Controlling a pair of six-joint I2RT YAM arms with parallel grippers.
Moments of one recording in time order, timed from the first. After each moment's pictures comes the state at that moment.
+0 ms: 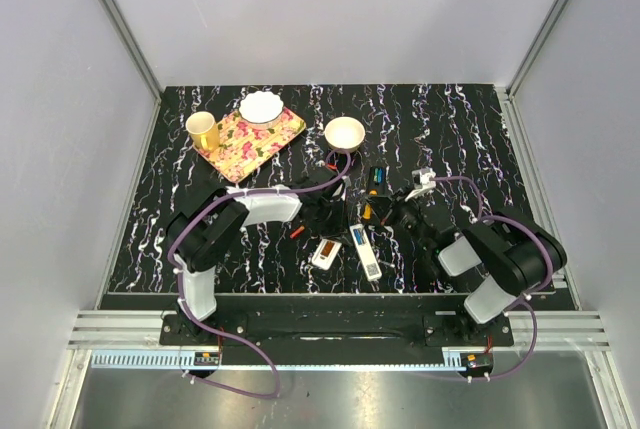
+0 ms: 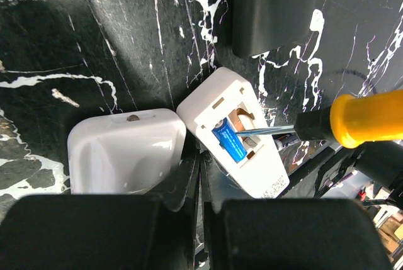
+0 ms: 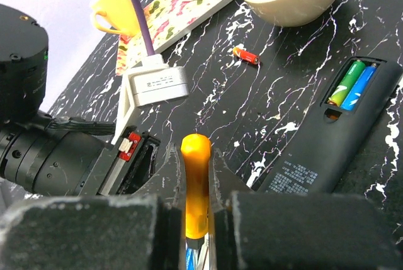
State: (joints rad) left arm -0.79 1.89 1.08 -0.22 0.39 -0.76; right arm 0.51 1.61 0.20 1.39 -0.13 0.55
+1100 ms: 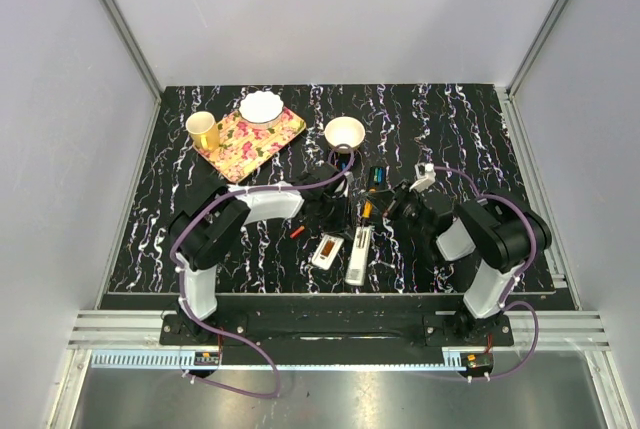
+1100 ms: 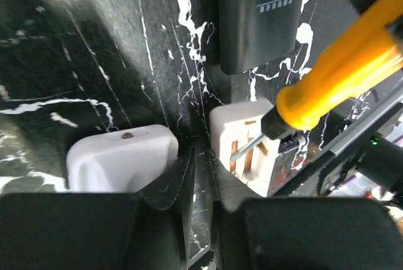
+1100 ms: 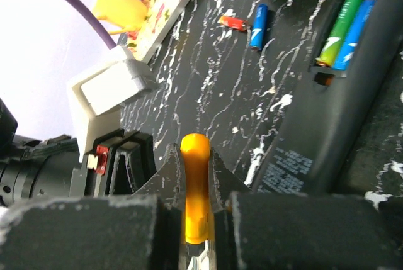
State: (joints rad) left arm -0.78 1.92 1.13 -0.24 0.40 -0.74; right arm 0.37 1.78 0.31 1.34 -0.32 0.85
